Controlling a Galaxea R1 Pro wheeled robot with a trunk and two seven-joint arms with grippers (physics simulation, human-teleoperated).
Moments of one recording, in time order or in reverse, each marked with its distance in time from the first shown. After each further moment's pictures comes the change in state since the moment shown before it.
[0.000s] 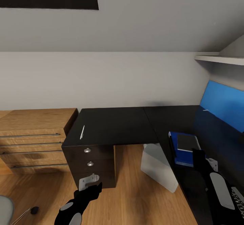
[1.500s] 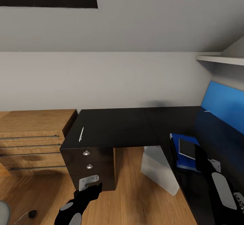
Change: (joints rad) left arm 0.000 0.001 0.000 0.002 0.002 0.000 0.000; right arm 0.000 -0.017 0.000 0.001 -0.001 -0.016 -0.049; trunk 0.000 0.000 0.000
